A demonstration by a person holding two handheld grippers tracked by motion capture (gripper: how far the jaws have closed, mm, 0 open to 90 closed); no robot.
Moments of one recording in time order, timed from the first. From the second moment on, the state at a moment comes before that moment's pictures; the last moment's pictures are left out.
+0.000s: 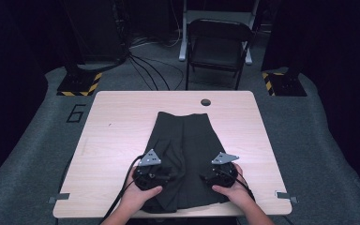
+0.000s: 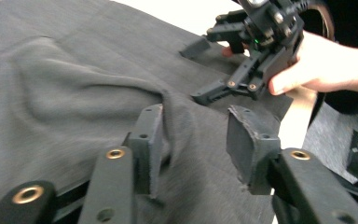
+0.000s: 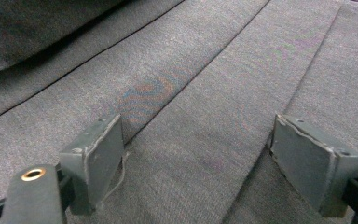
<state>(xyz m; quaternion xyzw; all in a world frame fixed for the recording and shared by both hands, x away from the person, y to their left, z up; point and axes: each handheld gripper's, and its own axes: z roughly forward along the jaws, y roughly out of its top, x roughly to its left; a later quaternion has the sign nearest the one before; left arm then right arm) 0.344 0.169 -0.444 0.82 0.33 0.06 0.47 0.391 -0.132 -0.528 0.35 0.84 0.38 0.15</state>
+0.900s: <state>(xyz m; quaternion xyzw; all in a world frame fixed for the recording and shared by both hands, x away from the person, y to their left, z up) 0.324 0.165 -0.472 0.83 0.32 0.01 0.47 0.391 -0.133 -0.528 0.35 0.84 0.38 0.15</state>
